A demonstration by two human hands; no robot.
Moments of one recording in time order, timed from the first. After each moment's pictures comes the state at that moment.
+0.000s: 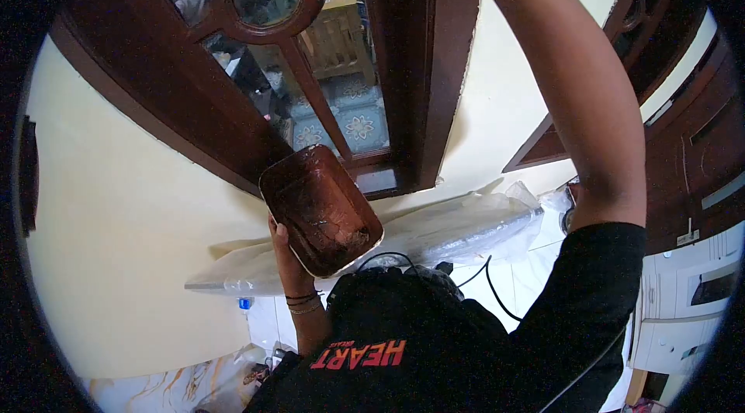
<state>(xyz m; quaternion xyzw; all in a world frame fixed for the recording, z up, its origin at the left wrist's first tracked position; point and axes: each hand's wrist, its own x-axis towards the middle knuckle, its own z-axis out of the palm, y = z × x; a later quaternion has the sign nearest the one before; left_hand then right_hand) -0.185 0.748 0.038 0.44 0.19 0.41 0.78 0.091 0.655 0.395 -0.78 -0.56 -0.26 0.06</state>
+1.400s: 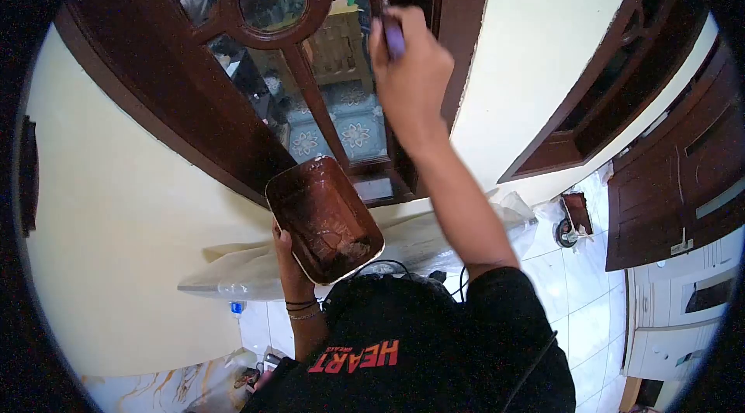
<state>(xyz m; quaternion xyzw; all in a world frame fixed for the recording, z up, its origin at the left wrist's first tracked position) -0.184 0.748 0.031 0.42 0.19 0.40 0.79 0.075 0.688 0.219 -0.64 -0.33 -0.42 0.55</state>
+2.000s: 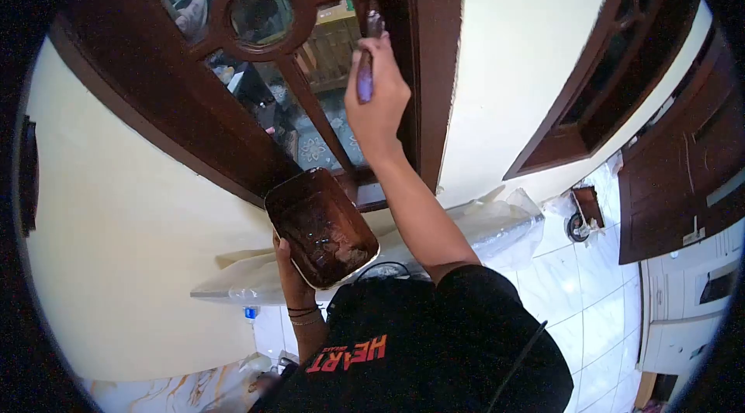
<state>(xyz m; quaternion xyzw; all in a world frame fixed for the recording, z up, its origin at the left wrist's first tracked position) -0.189 0.741 0.033 0.43 0.23 0.40 0.78 0.076 0.714 0.176 -0.57 -0.29 -0.40 0.65</state>
